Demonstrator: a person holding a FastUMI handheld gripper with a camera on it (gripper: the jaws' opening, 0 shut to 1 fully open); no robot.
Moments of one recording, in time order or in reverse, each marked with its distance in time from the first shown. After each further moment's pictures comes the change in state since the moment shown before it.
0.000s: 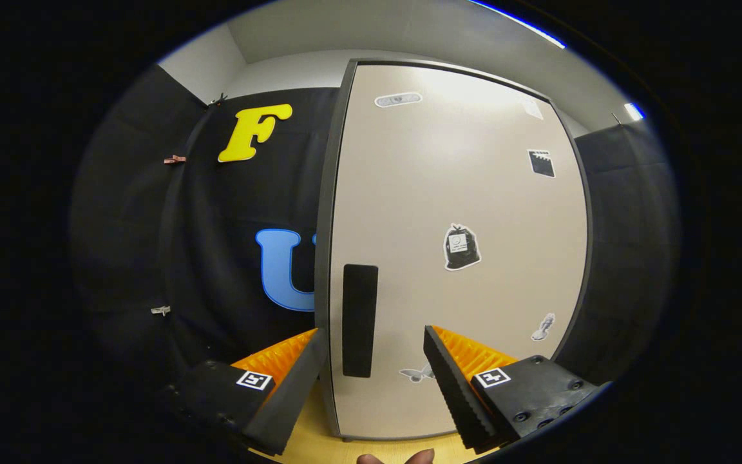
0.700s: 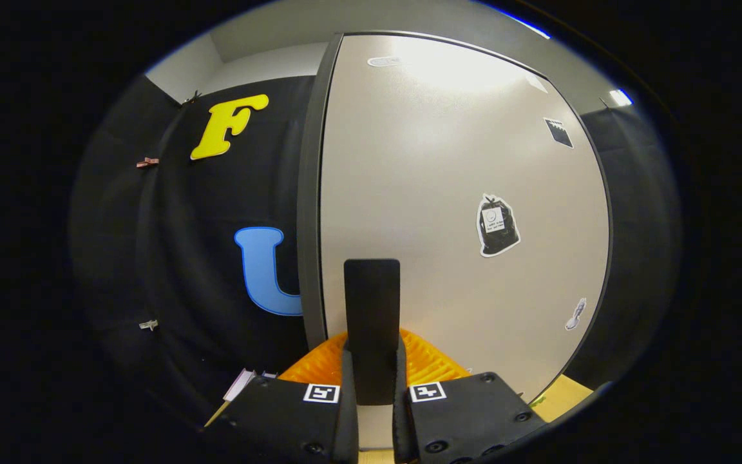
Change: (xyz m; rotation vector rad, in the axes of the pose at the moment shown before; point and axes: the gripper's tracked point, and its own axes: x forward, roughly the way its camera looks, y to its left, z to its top) arm 0.046 0.007 -0.015 0.046 0.023 -0.071
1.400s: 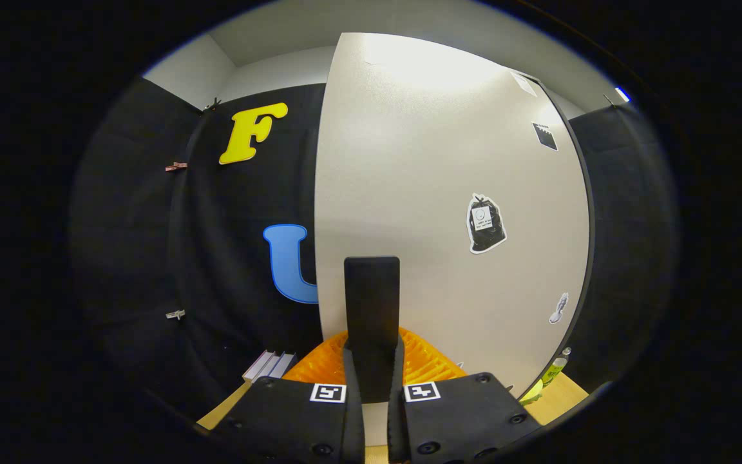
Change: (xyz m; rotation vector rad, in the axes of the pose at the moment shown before) arm -0.061 -0.009 0.005 0.004 0.011 0.132
